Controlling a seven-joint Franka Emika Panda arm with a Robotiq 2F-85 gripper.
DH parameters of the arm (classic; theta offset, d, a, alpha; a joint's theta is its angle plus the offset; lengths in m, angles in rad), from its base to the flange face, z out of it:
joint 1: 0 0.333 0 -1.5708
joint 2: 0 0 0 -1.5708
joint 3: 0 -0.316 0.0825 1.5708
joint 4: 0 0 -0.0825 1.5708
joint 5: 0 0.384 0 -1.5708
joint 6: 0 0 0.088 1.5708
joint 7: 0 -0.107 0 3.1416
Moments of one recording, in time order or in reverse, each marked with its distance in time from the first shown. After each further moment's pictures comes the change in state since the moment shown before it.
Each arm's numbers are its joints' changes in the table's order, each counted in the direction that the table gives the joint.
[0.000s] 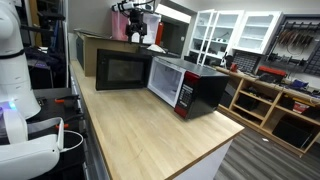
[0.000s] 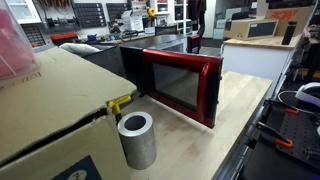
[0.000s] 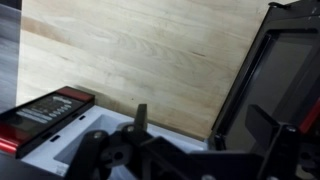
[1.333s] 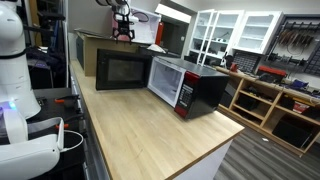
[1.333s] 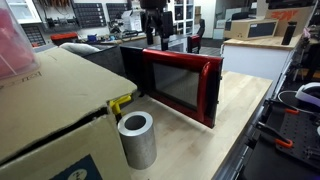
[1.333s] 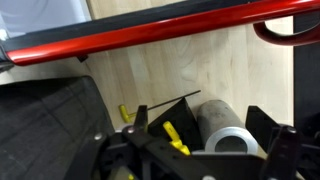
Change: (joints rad) arm 0.166 0.232 -0.169 -0.160 0.041 -0.136 0.750
